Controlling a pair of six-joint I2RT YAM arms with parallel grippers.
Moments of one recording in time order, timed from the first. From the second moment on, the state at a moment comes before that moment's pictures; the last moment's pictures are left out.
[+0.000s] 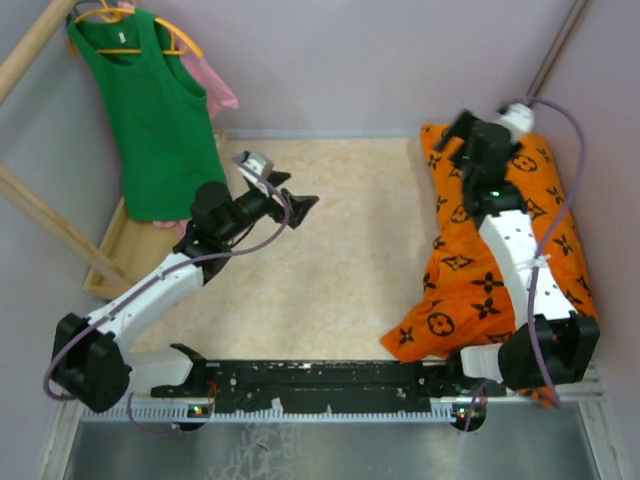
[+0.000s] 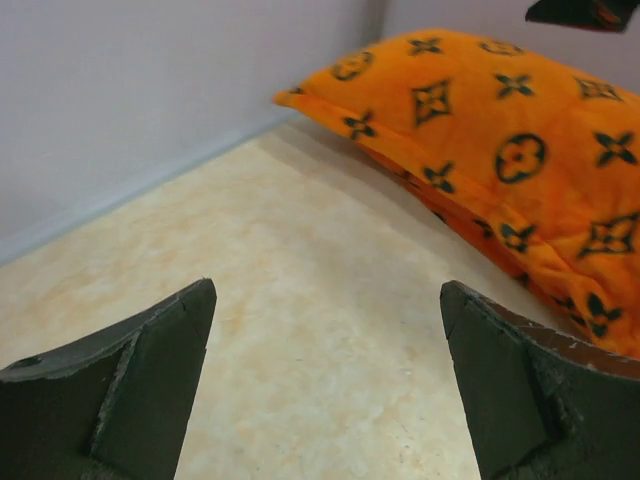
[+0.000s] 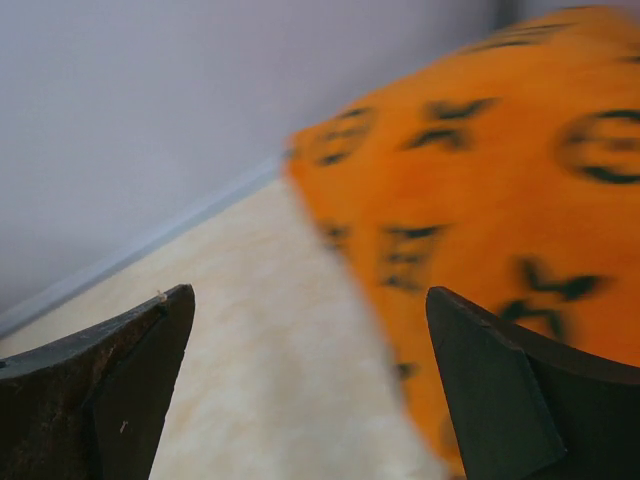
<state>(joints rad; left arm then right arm) -0.51 1.14 0.80 0.45 0.17 -0.12 0.25 1.29 1.26 -0.19 0.34 0.47</state>
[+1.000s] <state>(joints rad) -0.32 1.45 0.95 1.00 1.45 -0.55 0.52 1.88 1.90 -0.52 -0.05 -0.04</state>
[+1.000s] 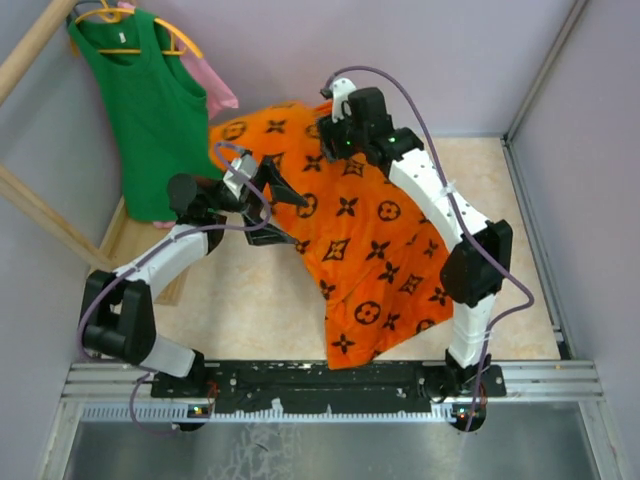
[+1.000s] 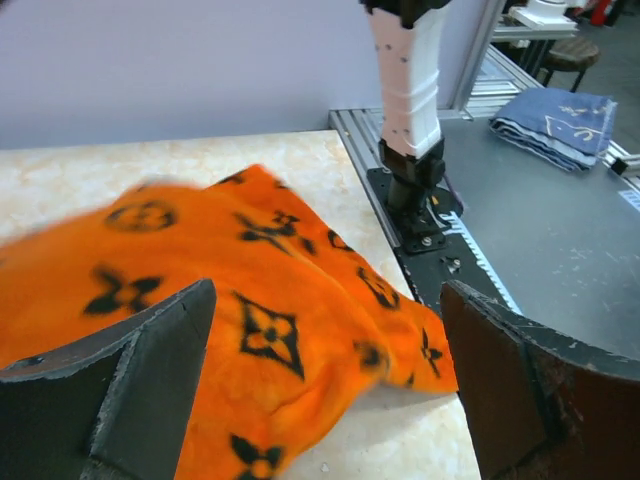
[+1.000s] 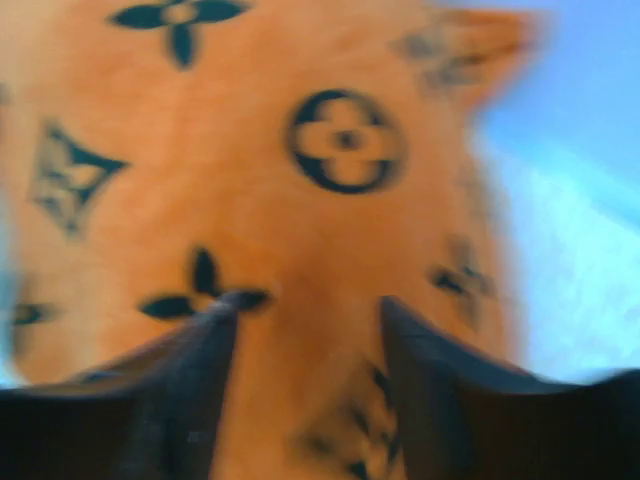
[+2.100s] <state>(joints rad) -0.47 1.87 1.94 -0.50 0.79 0.47 0.18 1.04 0.63 -0.08 -0.18 0.68</state>
